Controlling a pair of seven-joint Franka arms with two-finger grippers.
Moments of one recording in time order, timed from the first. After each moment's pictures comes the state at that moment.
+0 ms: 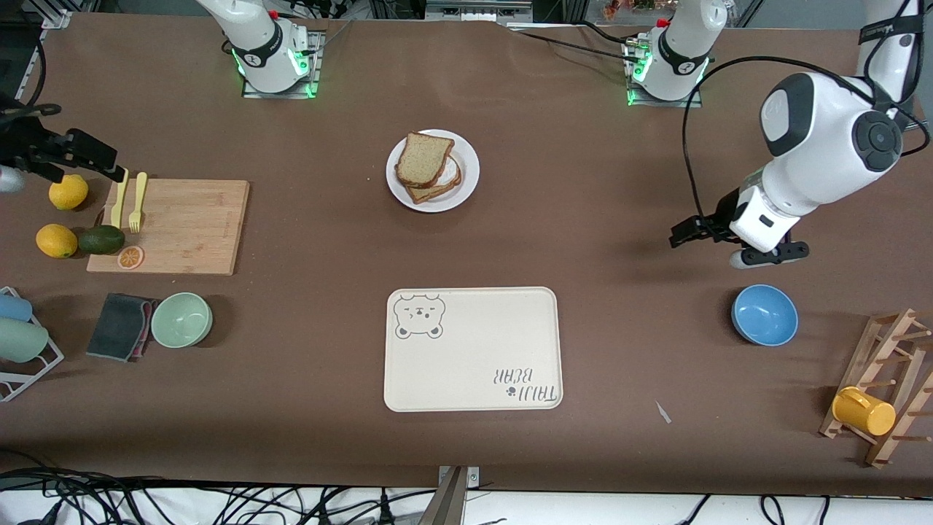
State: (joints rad) left arm -0.02 0.08 -0.10 -2.10 -0.30 2.18 -0.19; right arm -0.06 -0.03 0.01 -1.65 0.04 1.62 -0.05
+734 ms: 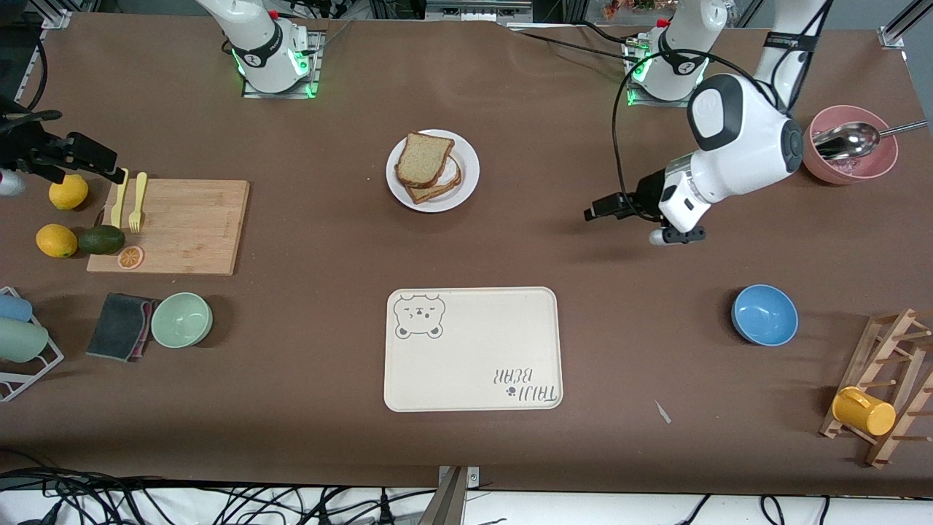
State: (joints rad) left arm -0.02 0.09 -0.29 -2.28 -0.86 2.29 0.06; right arm -0.05 -0.01 -0.01 -1.67 0.04 1.63 -0.05
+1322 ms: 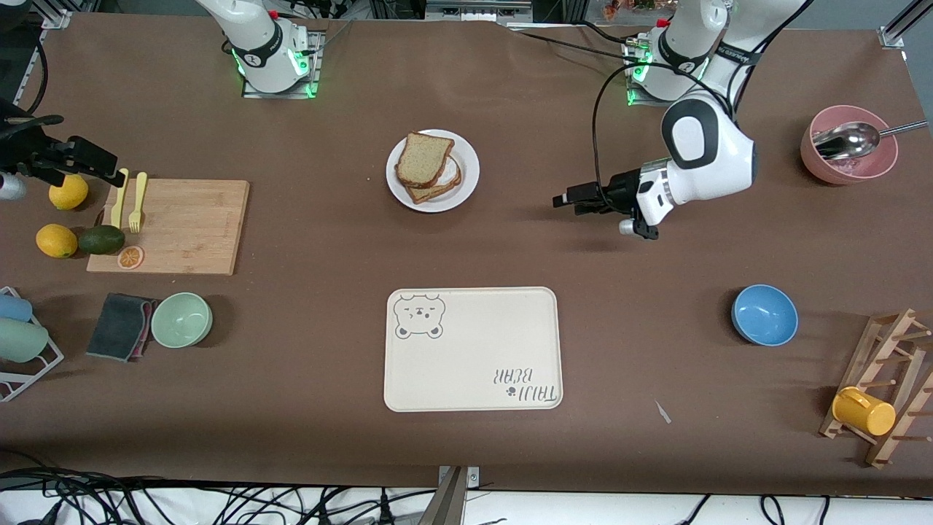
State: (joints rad) left arm -0.02 0.20 -0.35 -2.37 -1.34 2.31 0.61; right arm -0.05 -0.01 -0.01 -1.67 0.04 1.63 -0.04
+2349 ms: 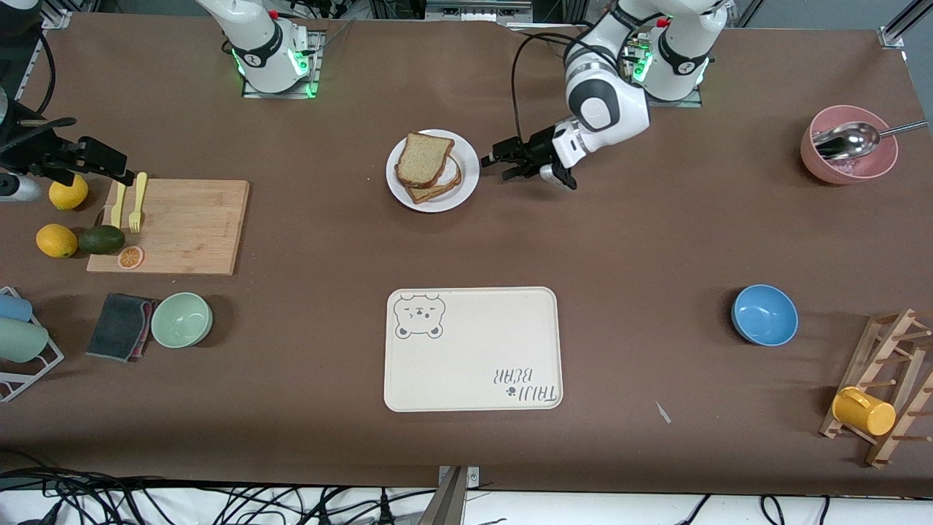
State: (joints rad) left arm -0.17 0.36 -0.65 -2.37 -2.21 2.66 1.22; right arm -0.03 0.00 -0.01 -1.67 0.04 1.61 -0.04
